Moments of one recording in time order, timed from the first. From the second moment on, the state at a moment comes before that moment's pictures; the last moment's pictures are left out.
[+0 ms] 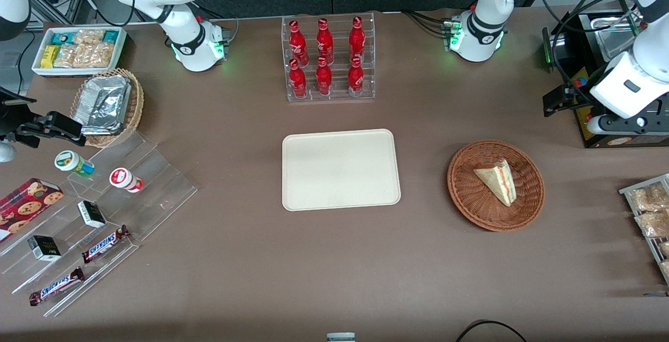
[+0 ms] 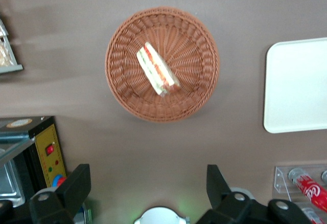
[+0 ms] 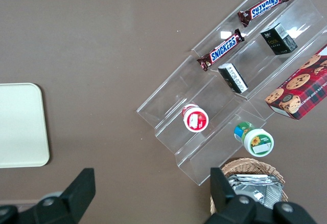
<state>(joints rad) -0.02 0.00 -0.07 -1.59 0.02 1.45 -0.04</state>
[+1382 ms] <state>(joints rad) -0.02 0.06 -0.04 -2.20 0.02 2.21 -0.44</state>
